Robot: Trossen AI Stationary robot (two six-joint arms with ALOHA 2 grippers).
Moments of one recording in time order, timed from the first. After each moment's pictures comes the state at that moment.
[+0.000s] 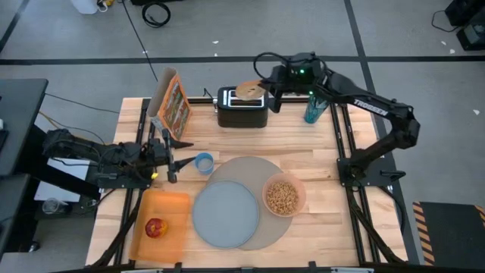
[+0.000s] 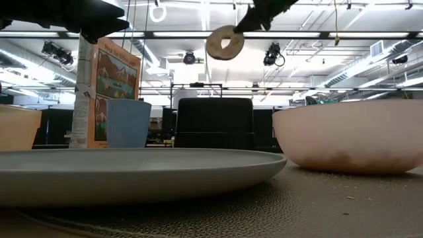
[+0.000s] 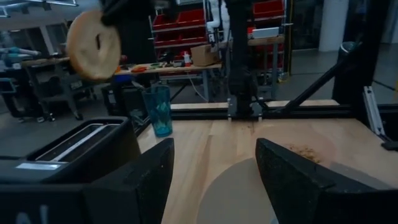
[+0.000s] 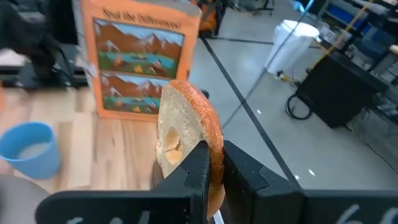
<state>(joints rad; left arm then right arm) -0.24 0.49 0.30 0.22 -0.48 0.09 -0.48 1.43 1.49 -0.44 -0.06 -0.28</state>
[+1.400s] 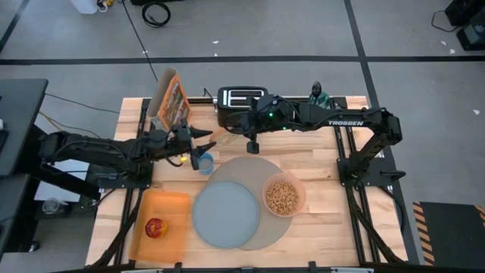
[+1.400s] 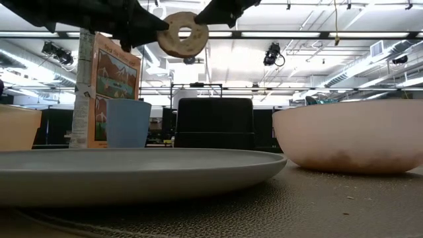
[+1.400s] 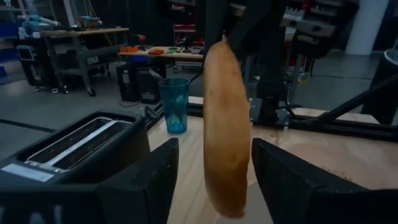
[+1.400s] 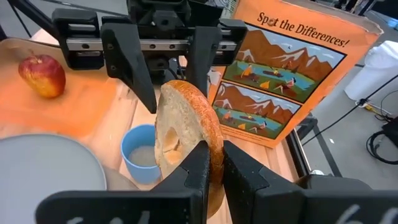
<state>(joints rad) 0.04 0.92 0.46 0.44 -0.29 -0.01 -0.13 1.62 1.49 -0.31 -0.03 -0.25</state>
